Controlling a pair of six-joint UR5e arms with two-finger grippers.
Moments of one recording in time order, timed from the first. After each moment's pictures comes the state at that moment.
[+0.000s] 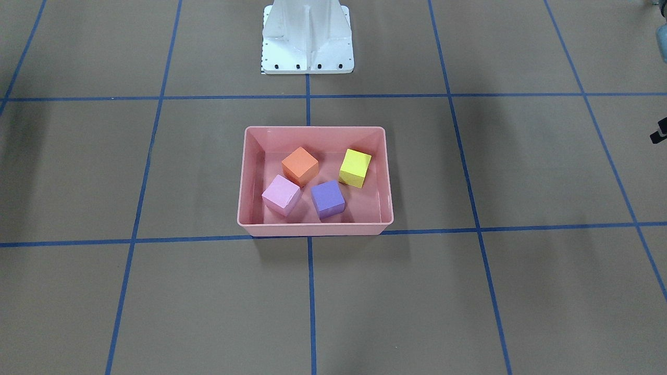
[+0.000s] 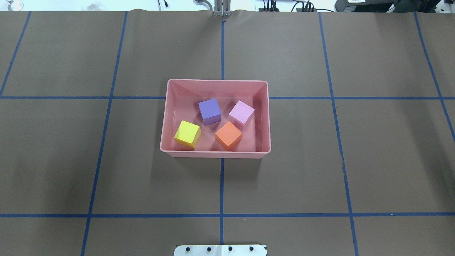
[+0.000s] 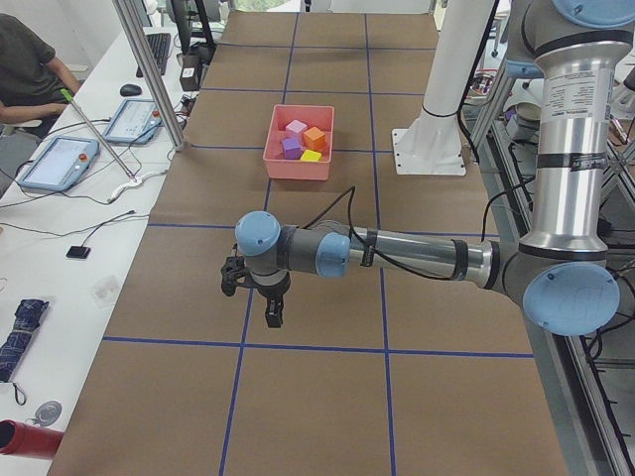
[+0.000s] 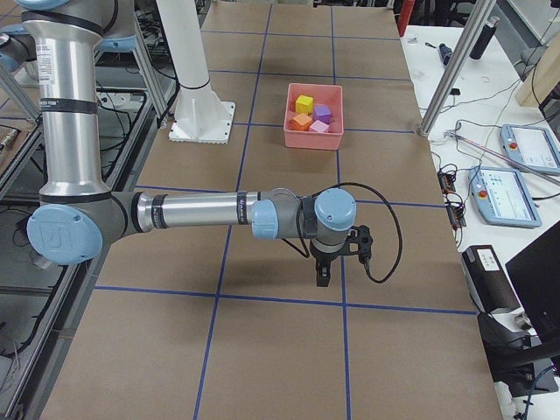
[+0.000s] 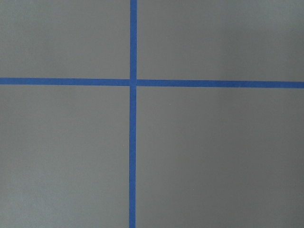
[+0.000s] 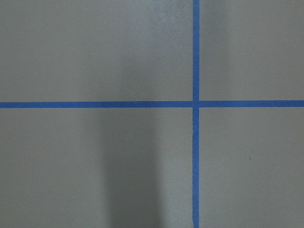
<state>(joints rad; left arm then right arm) -1.45 -1.55 -1.68 -1.59 -2.38 -0.16 1.54 -1.57 1.65 -1.58 2.44 0.08</state>
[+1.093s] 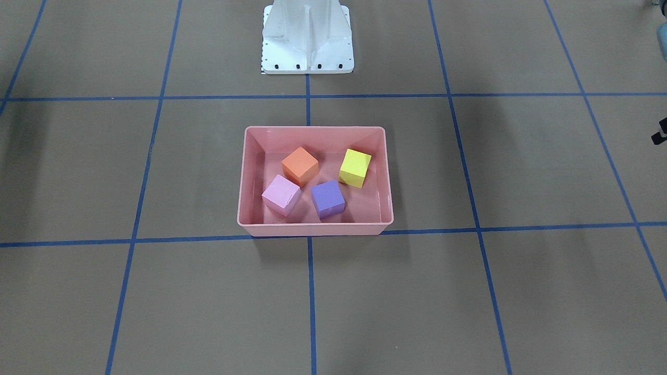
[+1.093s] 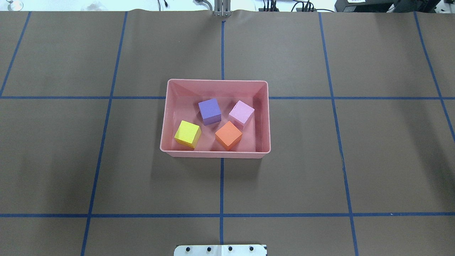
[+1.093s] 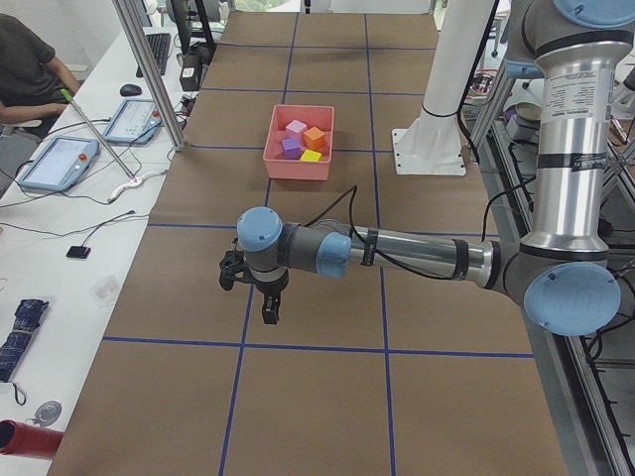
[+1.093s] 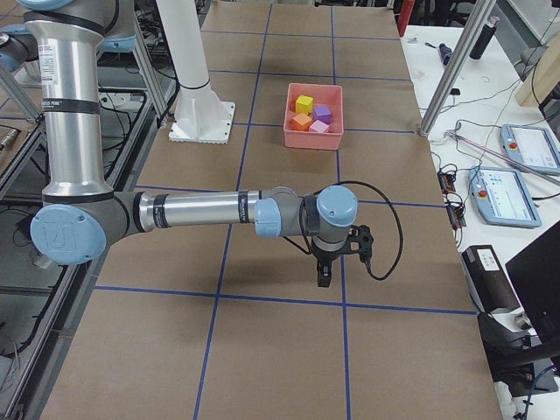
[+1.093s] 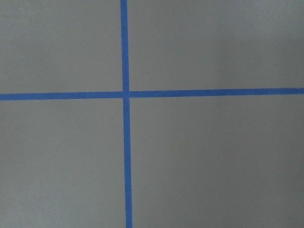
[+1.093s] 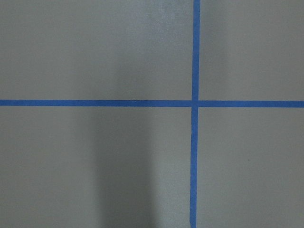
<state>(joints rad) -1.45 -1.55 -1.69 -1.62 -2.38 -0.17 1.51 -1.56 1.66 -1.58 2.38 0.10</state>
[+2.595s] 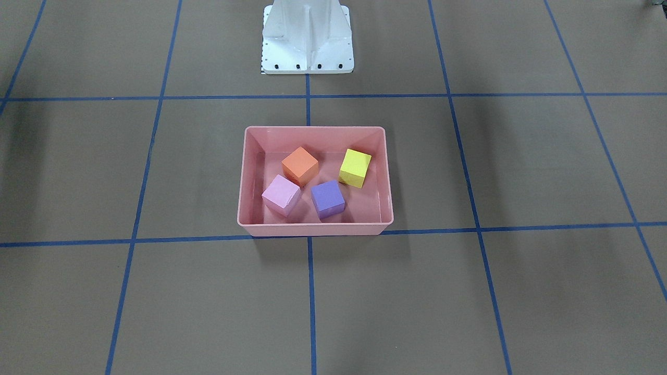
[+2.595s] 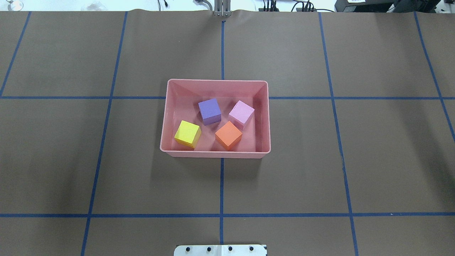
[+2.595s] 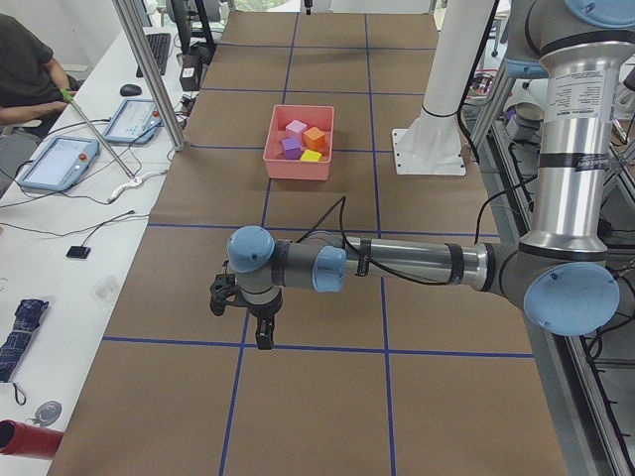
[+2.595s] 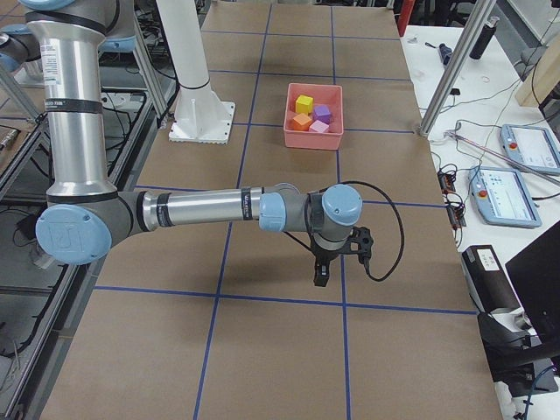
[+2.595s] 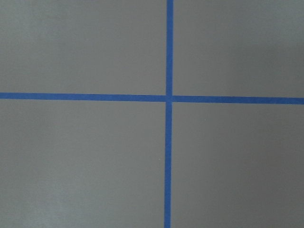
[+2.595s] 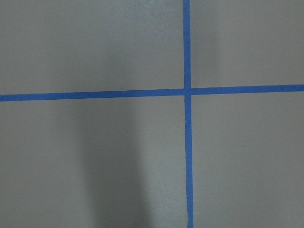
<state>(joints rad) -1.52 -1.58 -1.61 -1.59 -2.32 -0.11 1.50 -1.55 1.66 -1.67 2.38 0.10</state>
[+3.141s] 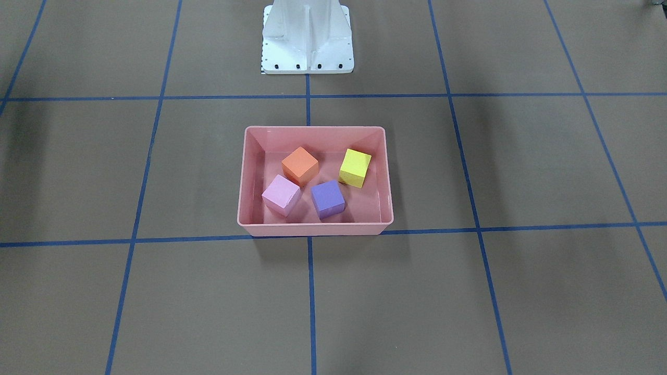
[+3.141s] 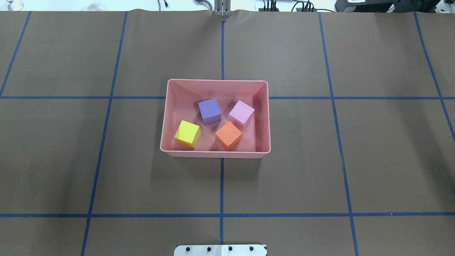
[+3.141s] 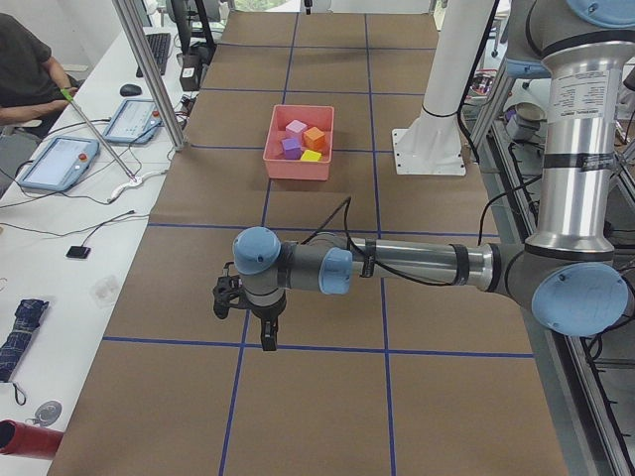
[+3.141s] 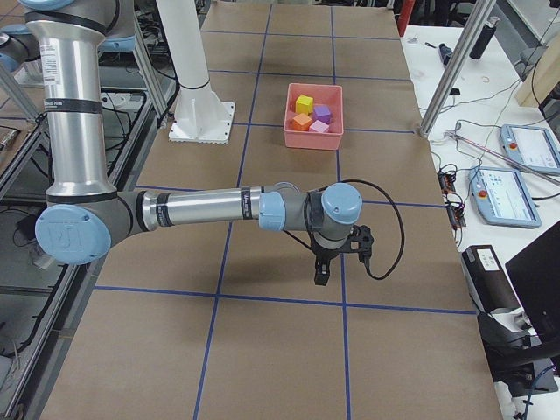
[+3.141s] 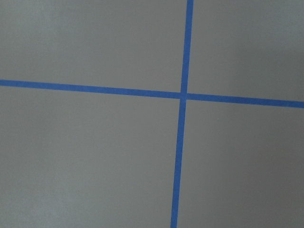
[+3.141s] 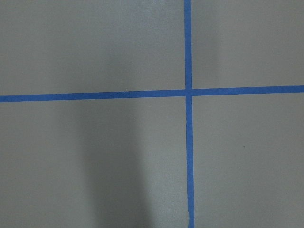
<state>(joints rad) -1.53 -1.54 -1.64 -1.62 -2.33 -0.16 1.50 -1.55 1.66 -1.67 2.38 0.10</state>
